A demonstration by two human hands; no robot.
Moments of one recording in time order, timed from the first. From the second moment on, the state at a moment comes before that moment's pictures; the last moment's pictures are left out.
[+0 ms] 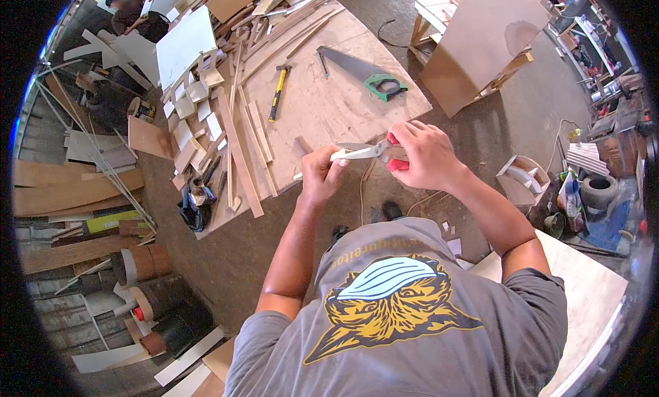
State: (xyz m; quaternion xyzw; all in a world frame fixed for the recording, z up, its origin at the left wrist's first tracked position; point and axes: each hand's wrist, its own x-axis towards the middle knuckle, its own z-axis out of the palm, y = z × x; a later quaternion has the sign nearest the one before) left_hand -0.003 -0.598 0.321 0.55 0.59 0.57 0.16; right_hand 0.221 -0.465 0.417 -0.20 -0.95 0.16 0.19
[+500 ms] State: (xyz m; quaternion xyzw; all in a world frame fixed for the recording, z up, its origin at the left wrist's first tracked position) left_hand -0.004 -0.605 0.328 0.57 0.61 0.53 0.14; right_hand 0.221 -0.467 0.400 -0.25 -0.95 0.15 0.12
